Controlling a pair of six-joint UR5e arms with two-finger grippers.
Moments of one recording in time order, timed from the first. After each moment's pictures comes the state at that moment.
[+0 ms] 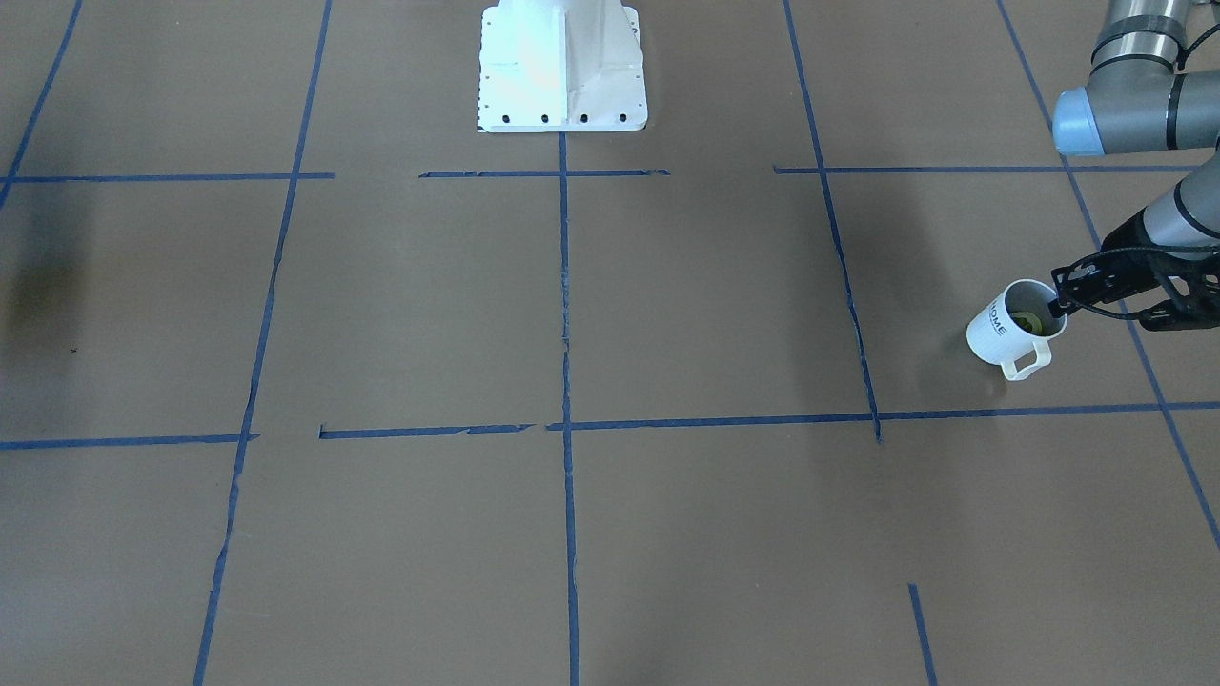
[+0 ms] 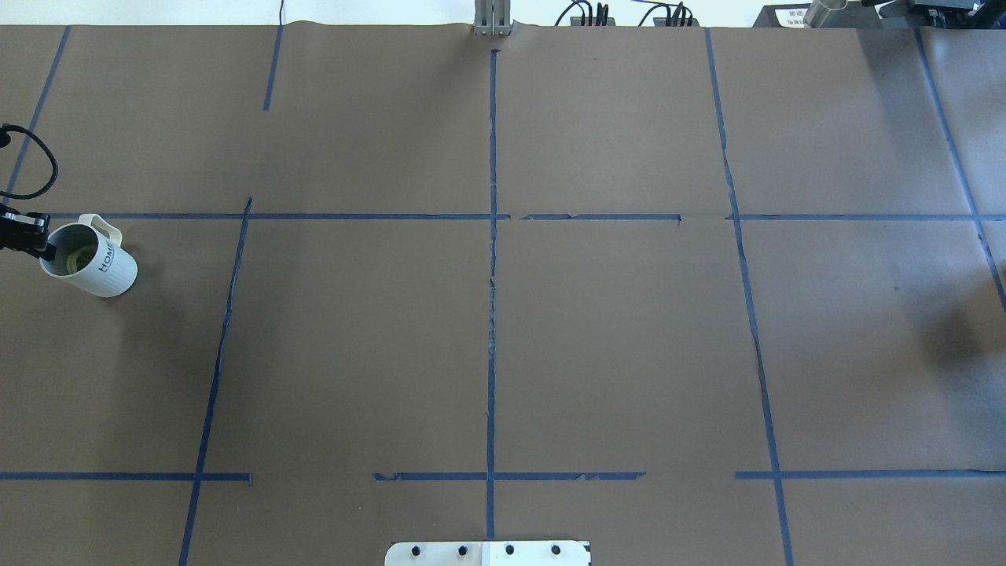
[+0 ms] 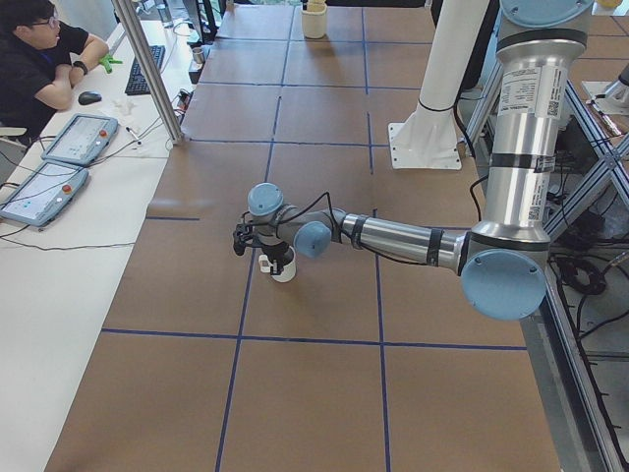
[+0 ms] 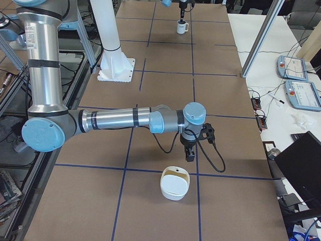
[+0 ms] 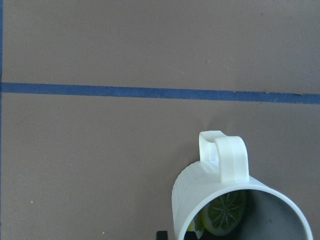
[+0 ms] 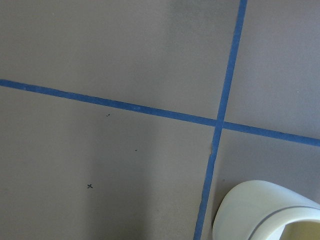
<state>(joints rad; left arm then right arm) -1.13 -1.62 -1.63 -1.89 -2.29 -0.64 1.48 -1.56 1.66 -1.56 2.35 -0.03</state>
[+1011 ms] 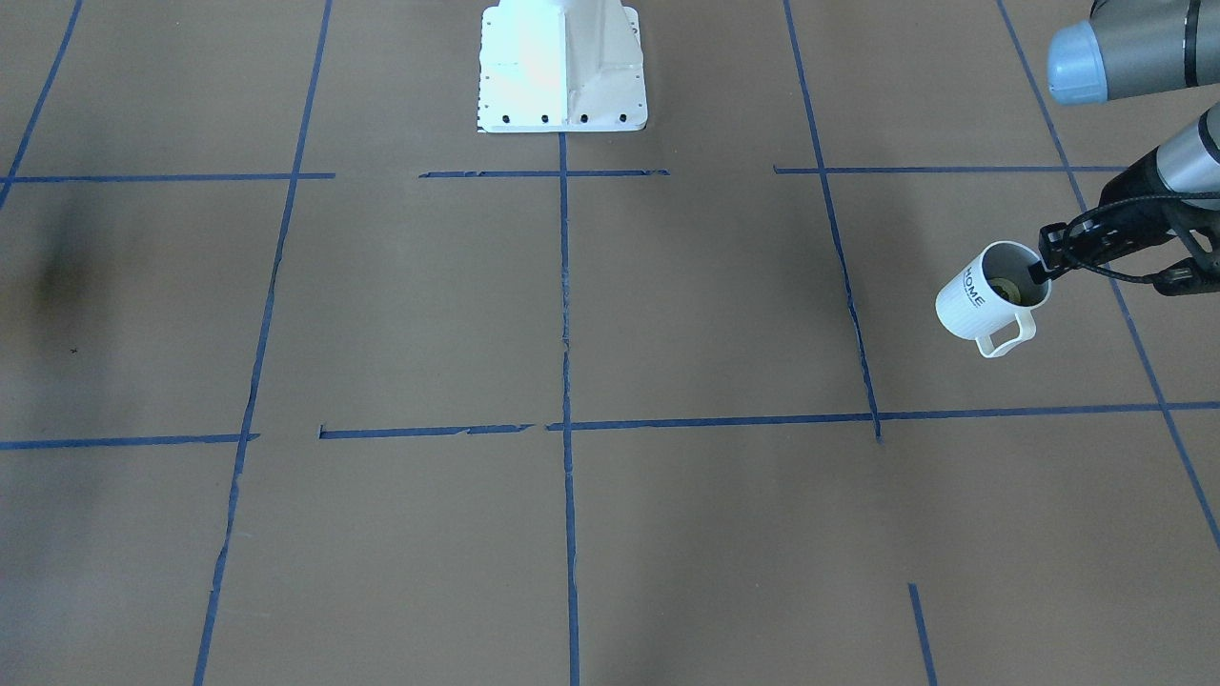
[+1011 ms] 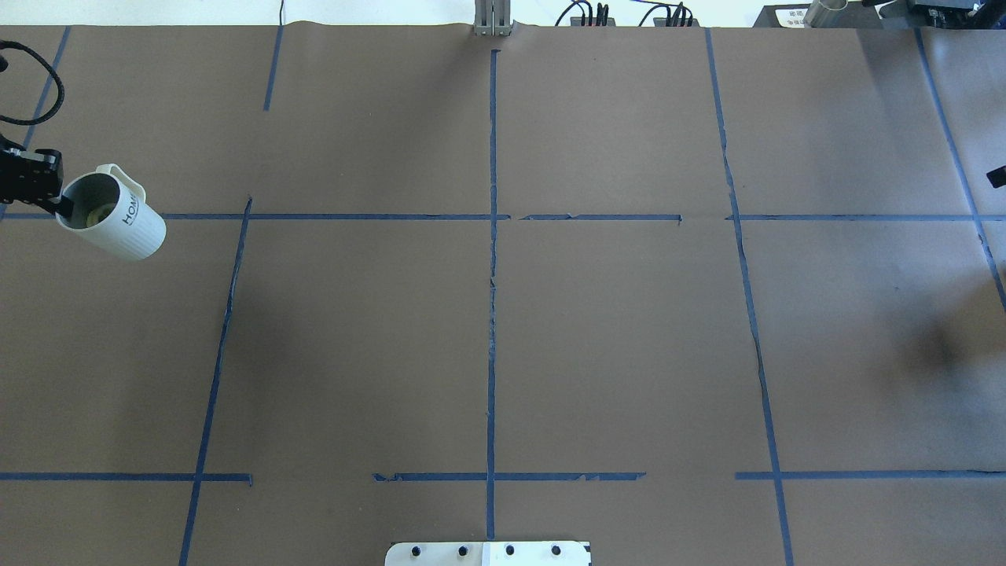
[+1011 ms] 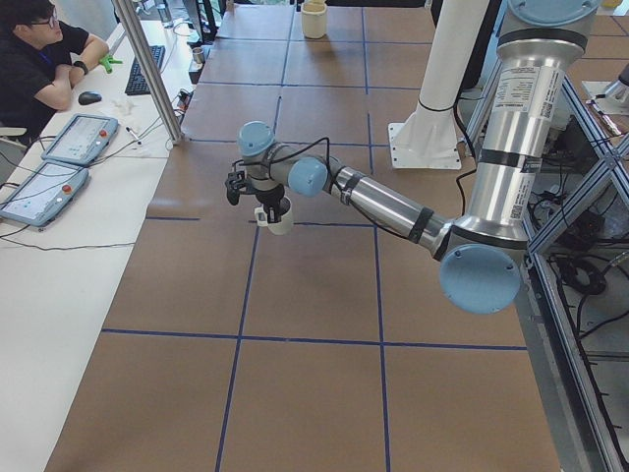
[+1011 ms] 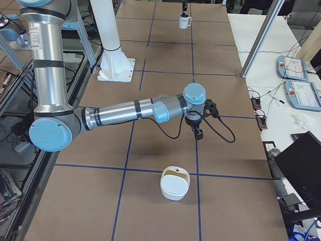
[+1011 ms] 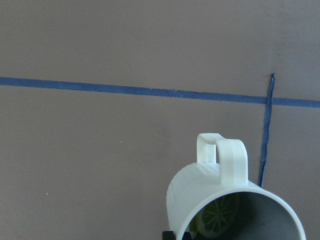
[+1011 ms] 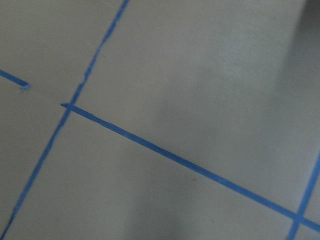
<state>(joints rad) -1.18 -1.76 -1.86 -1.50 -2.39 -0.70 1.39 -1.50 1.75 -1.37 2.41 0.00</state>
